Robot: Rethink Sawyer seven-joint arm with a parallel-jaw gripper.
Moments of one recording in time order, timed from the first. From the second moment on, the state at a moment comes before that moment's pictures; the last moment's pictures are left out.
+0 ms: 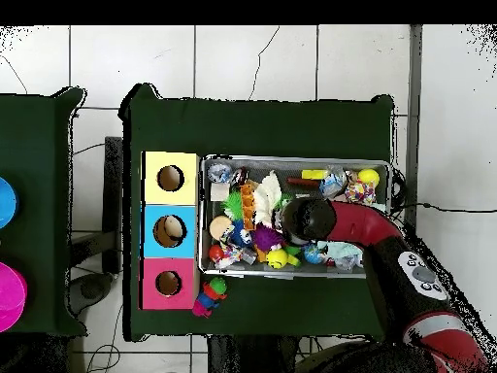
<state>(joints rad) -0.64 -0.42 0.31 1.57 -0.41 0.63 1.62</state>
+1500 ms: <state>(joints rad) -0.64 -0.47 0.32 1.70 -0.34 0.57 1.62</state>
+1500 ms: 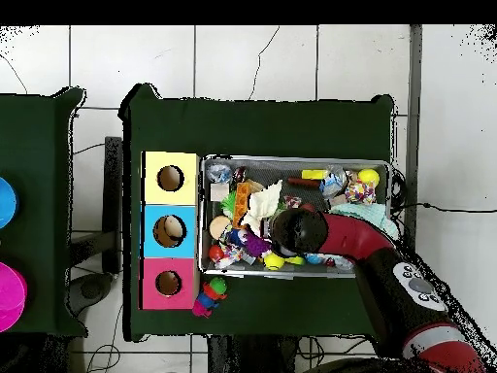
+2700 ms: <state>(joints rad) -0.65 -0.51 0.37 1.82 -0.30 0.44 1.62</state>
